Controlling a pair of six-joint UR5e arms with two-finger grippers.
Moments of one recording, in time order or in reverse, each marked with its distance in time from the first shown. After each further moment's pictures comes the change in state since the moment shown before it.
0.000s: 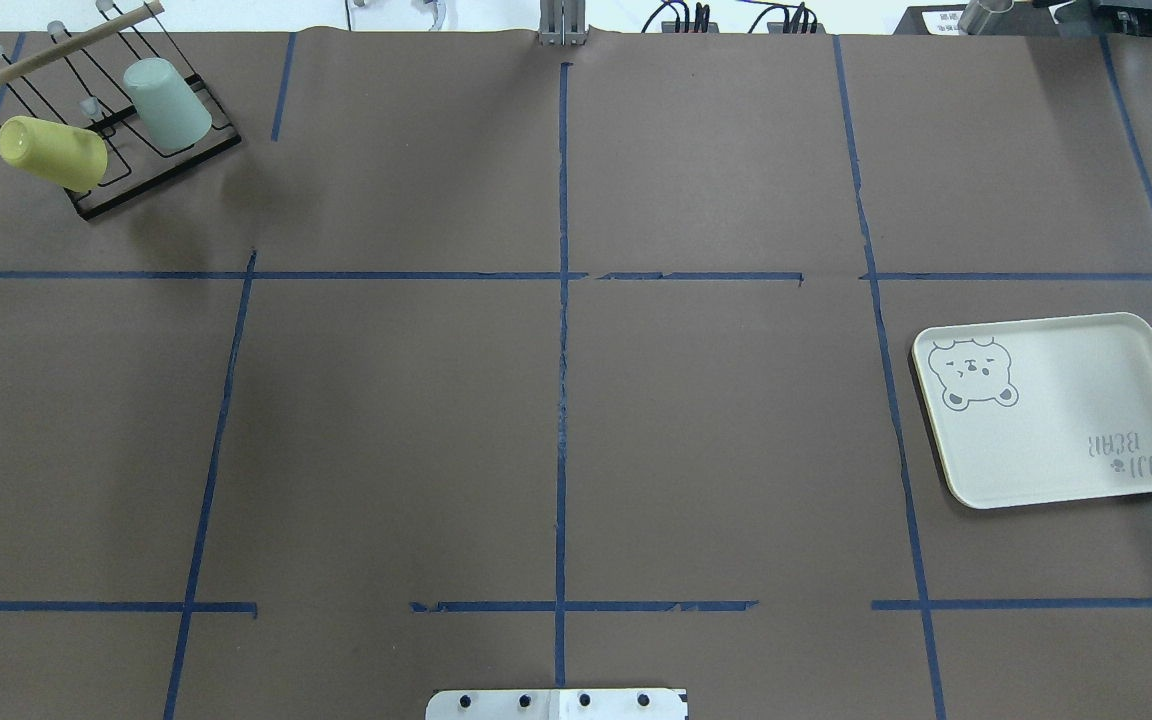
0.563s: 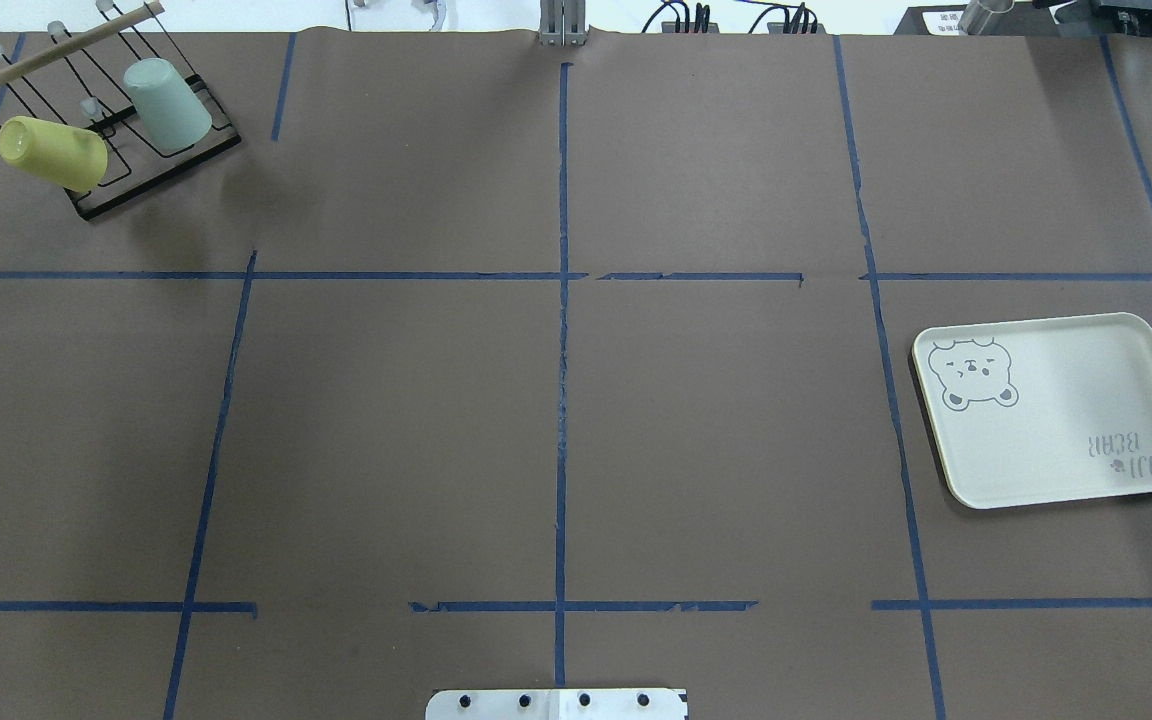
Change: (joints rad) left arm -0.142 0.255 -0.206 0.187 -0.004 0.066; right arm 0.000 -0.001 0.000 0.000 0.000 0.001
